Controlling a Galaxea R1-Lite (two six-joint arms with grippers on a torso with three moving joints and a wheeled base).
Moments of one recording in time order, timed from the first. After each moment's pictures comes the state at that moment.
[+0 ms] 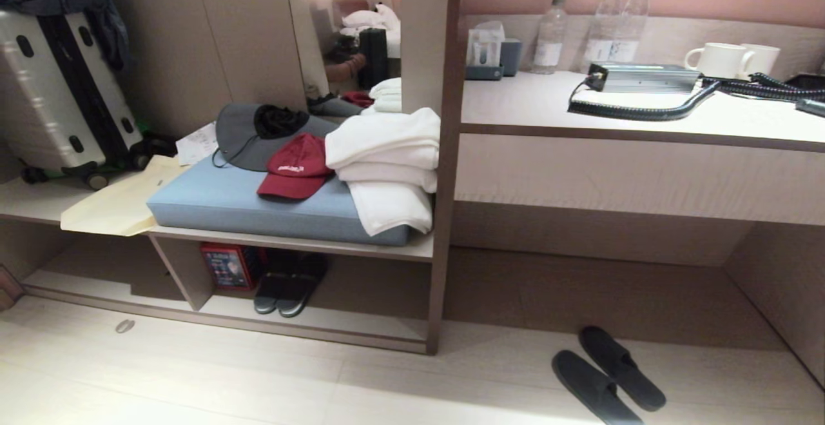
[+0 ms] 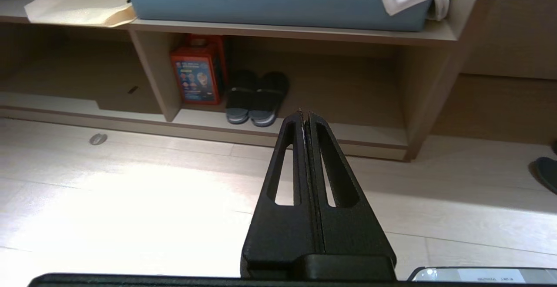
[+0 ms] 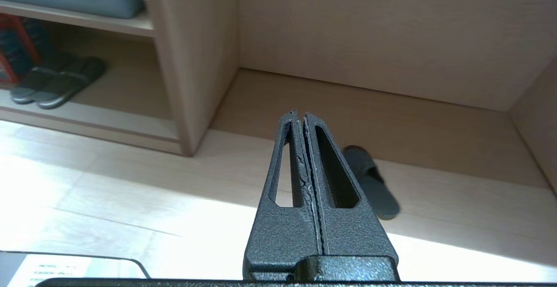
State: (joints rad) left arm 0.00 0.00 0.00 0.00 0.00 -0.01; right arm -0.01 0.00 0.00 0.01 0.01 -0.04
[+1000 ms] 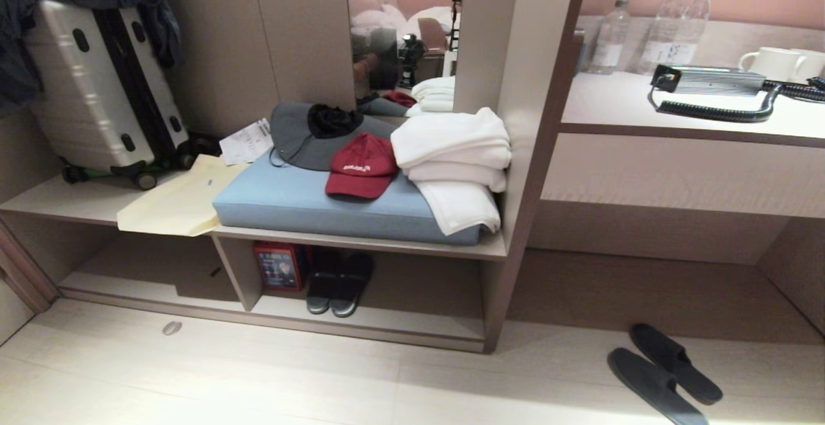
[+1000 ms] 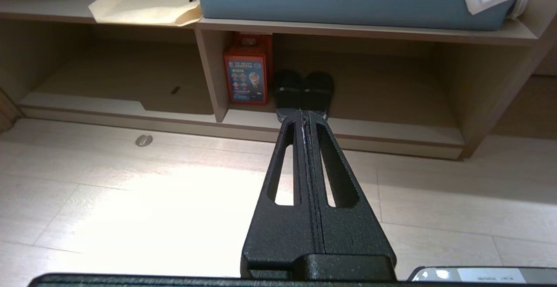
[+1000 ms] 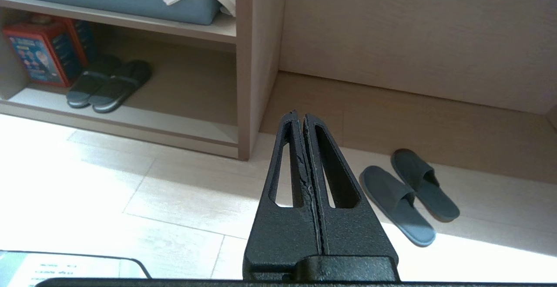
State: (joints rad) left arm 0.00 0.00 0.00 0.00 0.00 -0.01; right arm -0.01 0.00 0.00 0.01 0.01 -0.04
